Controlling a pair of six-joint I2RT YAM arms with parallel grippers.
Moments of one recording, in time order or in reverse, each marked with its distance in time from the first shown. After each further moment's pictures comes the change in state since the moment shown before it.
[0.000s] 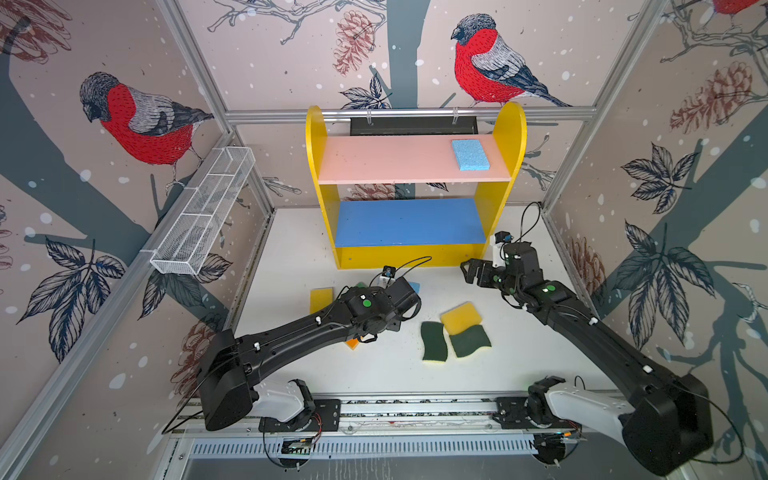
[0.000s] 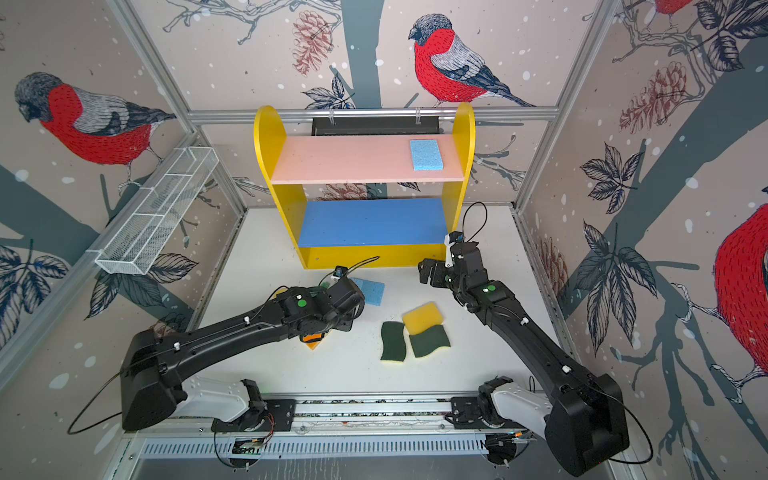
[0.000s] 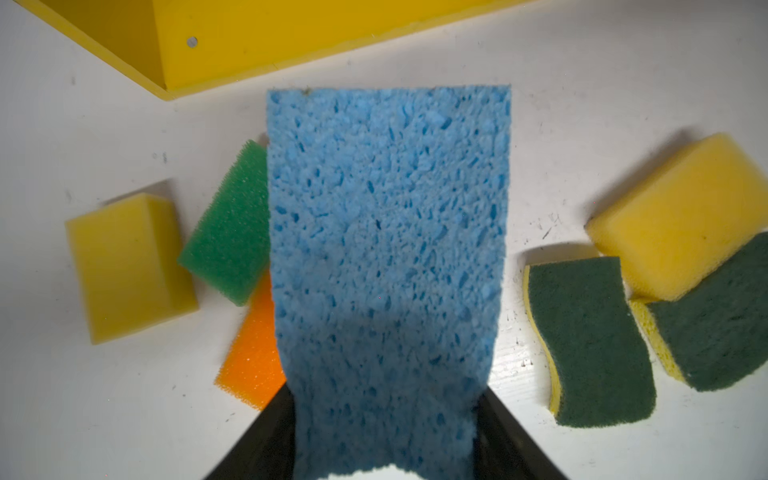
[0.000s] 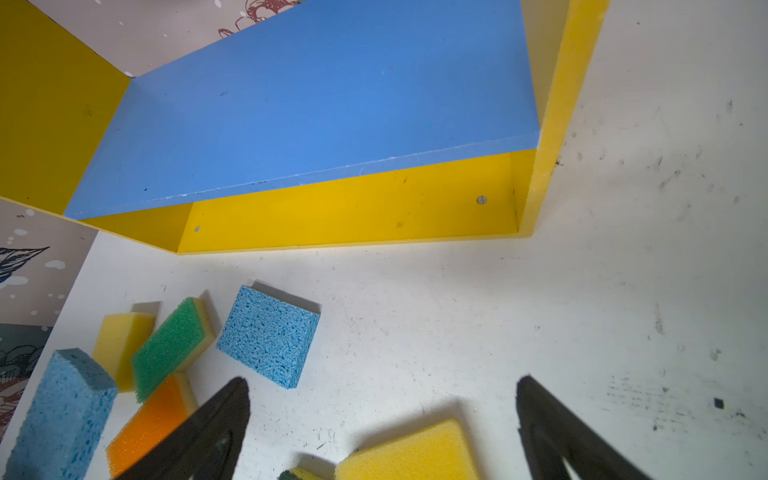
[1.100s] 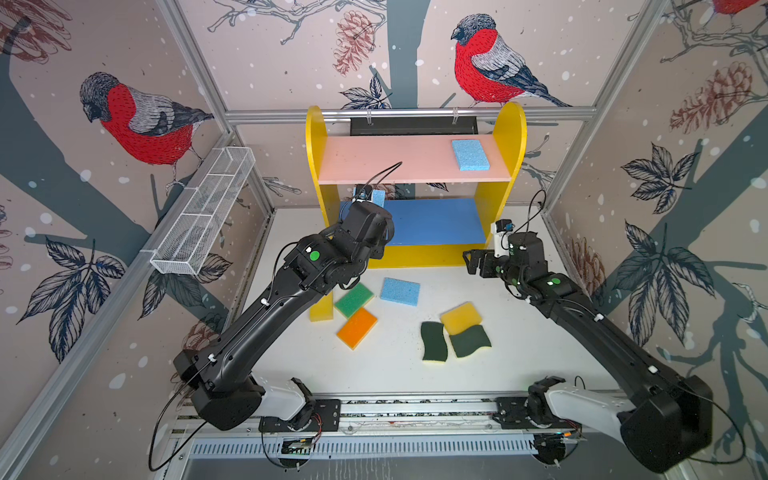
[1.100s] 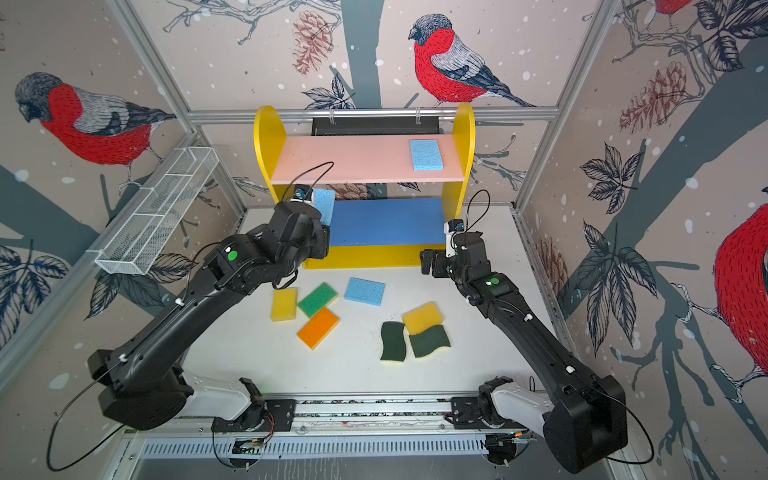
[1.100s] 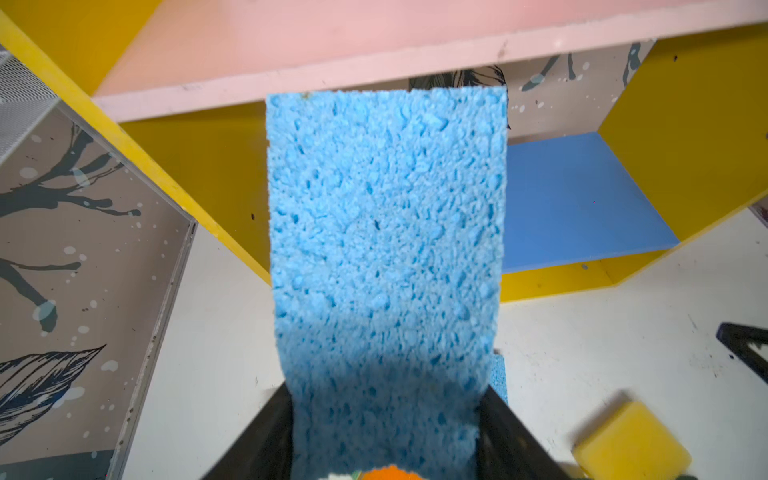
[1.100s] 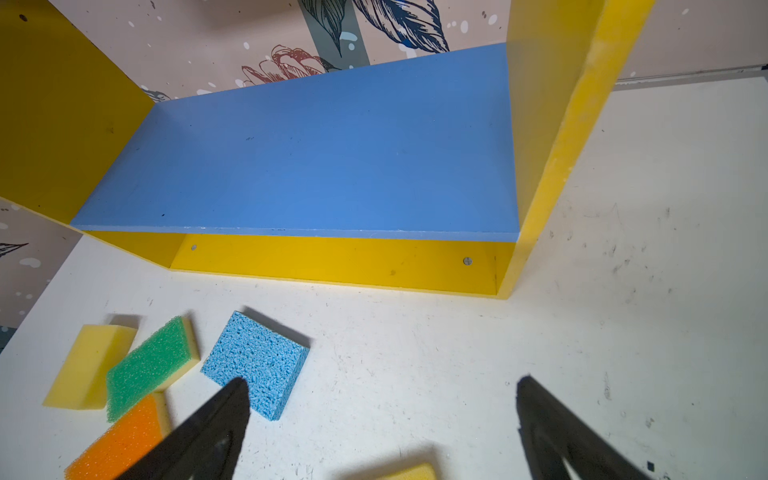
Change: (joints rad) left arm 0.220 0.056 0.652 -0.088 -0.194 0.372; right arm -0.011 0.015 0.090 -0.007 0.032 -0.135
